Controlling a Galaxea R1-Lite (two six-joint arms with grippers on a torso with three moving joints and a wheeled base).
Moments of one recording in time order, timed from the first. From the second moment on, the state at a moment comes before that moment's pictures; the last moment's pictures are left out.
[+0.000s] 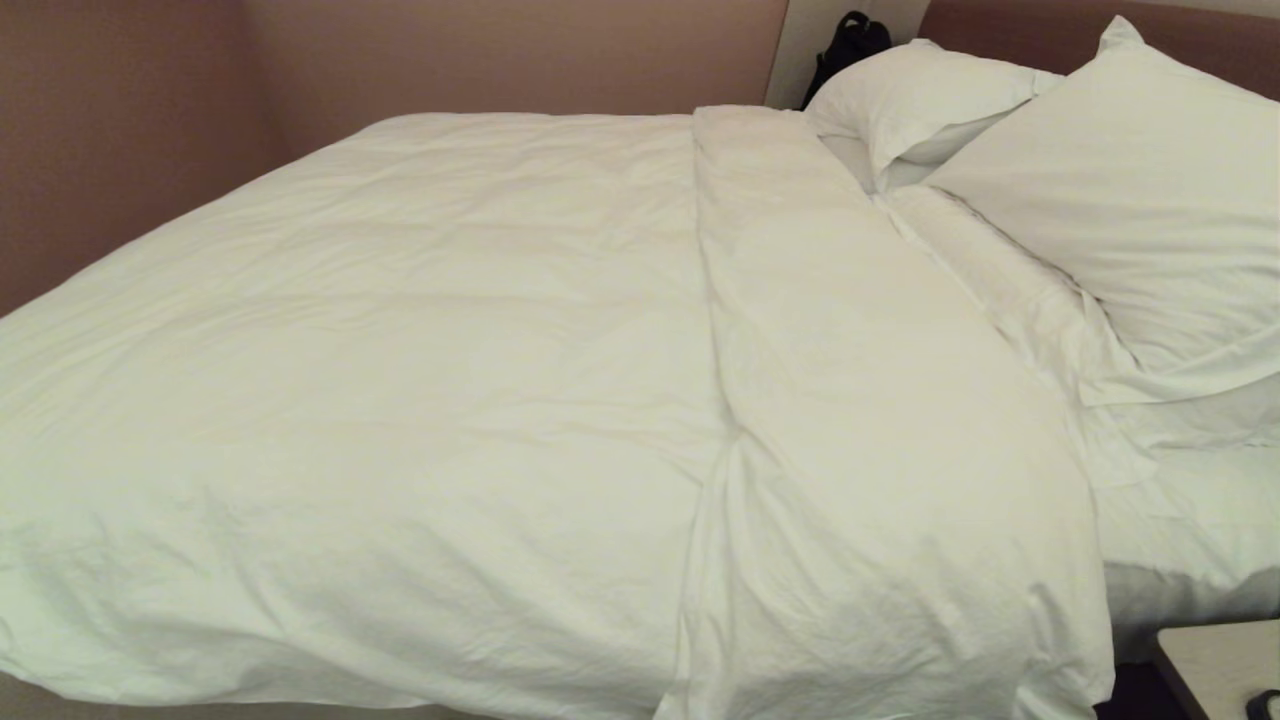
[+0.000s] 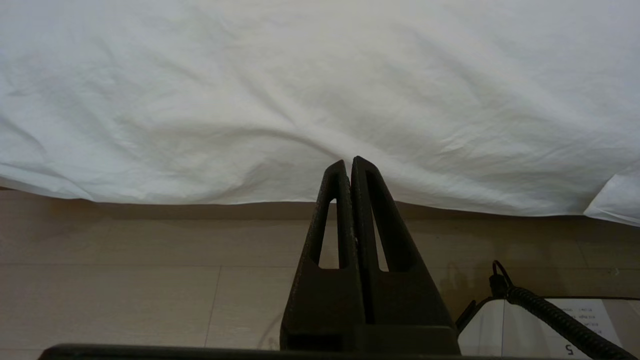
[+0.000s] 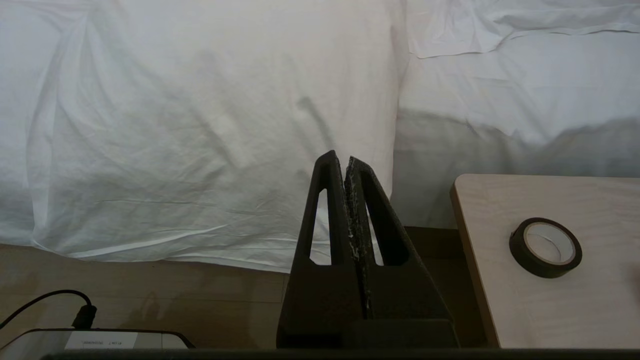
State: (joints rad) left arm 0.01 0.00 -0.06 0.17 -0.03 0.03; right arm 0.01 0.00 0.00 0.01 0.01 -0.03
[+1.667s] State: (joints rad) left arm 0.01 0.00 -0.06 0.17 -0.03 0.03; right arm 0.01 0.00 0.00 0.01 0.01 -0.03
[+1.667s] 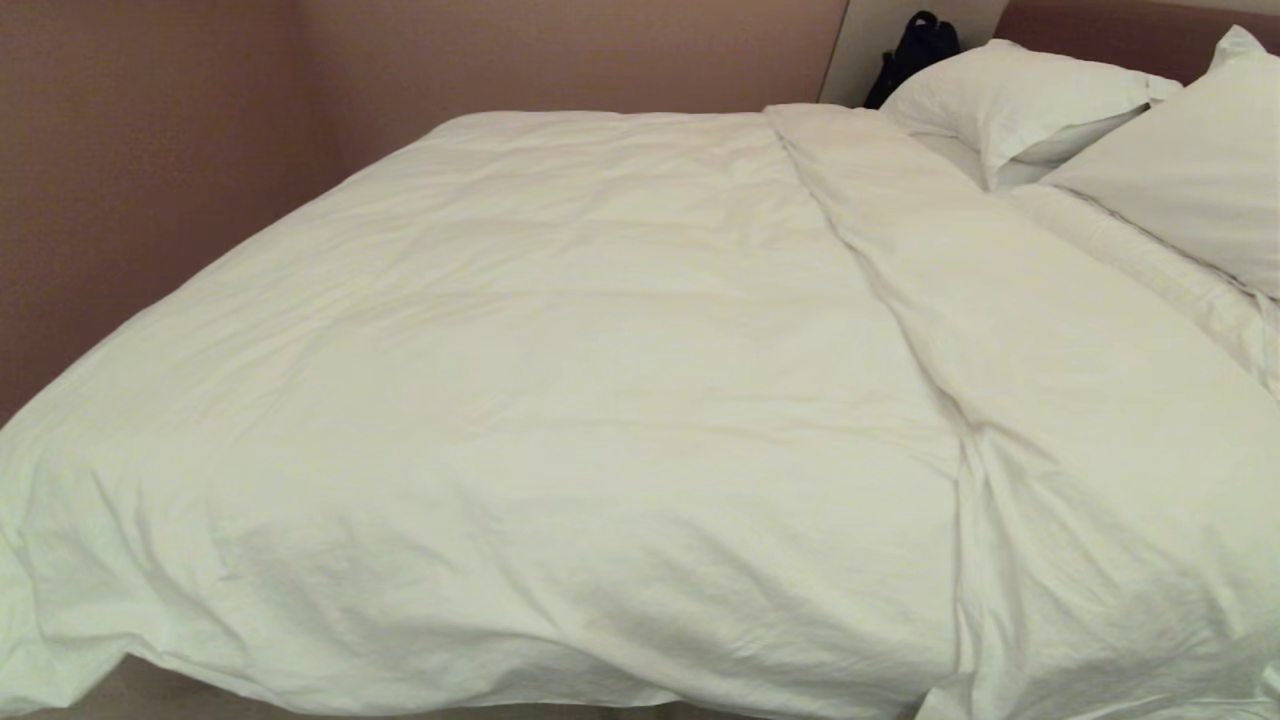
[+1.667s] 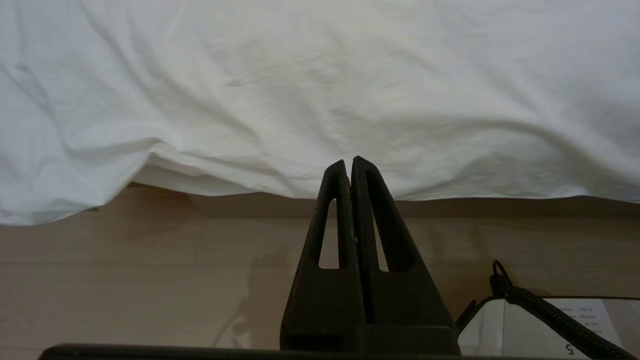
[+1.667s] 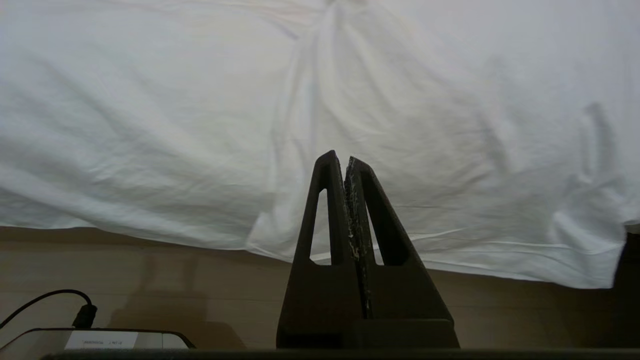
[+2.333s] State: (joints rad) left arm 0.01 0.00 -0.06 0.17 -0.03 0.03; right arm 0.01 0.00 0.00 0.01 0.01 -0.03
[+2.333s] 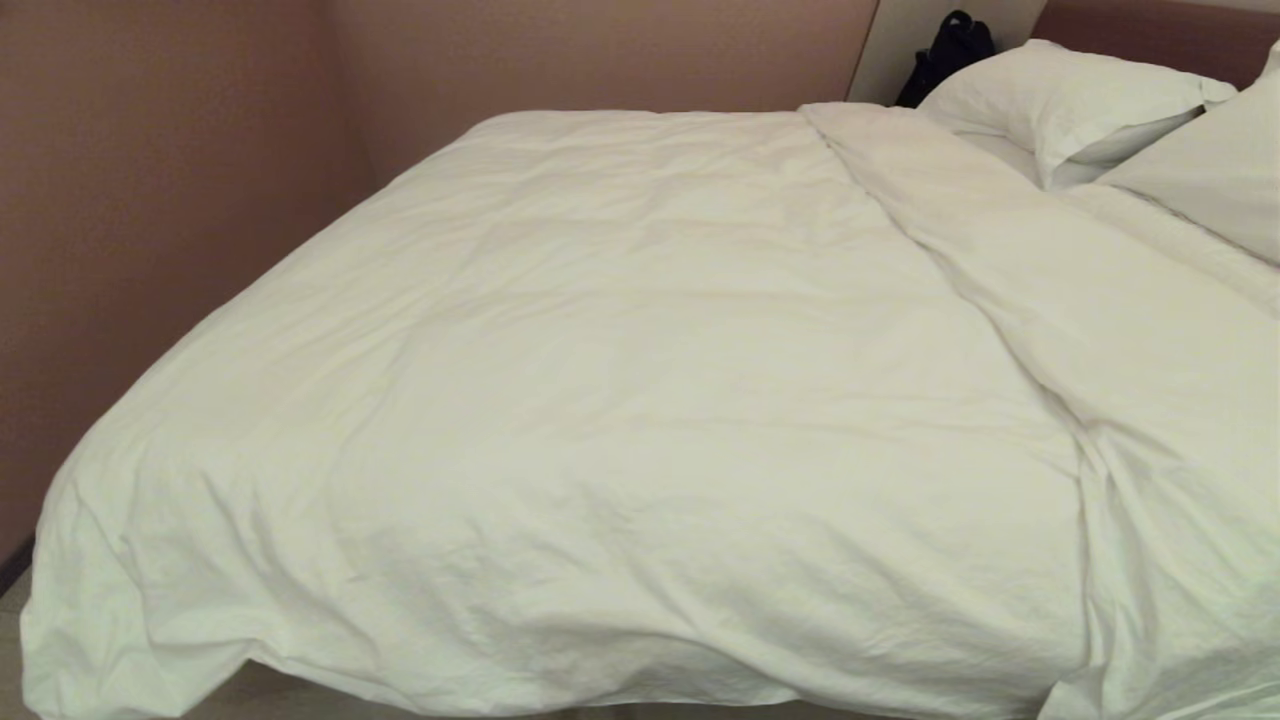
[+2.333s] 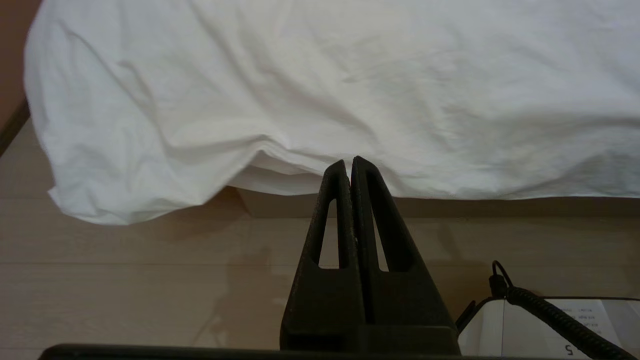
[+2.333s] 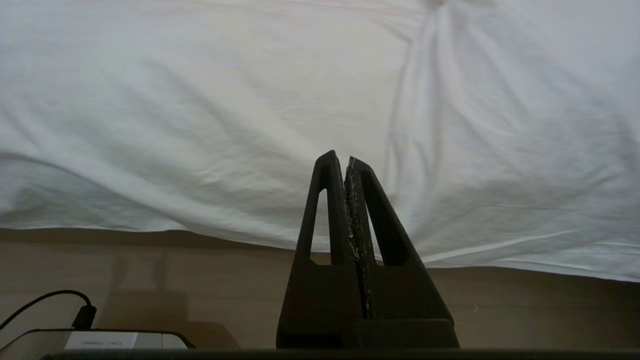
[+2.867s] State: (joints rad) left arm 0.01 0.00 -0.06 0.17 -0.03 0.03; right arm 0.01 0.00 0.00 0.01 0.01 -0.03
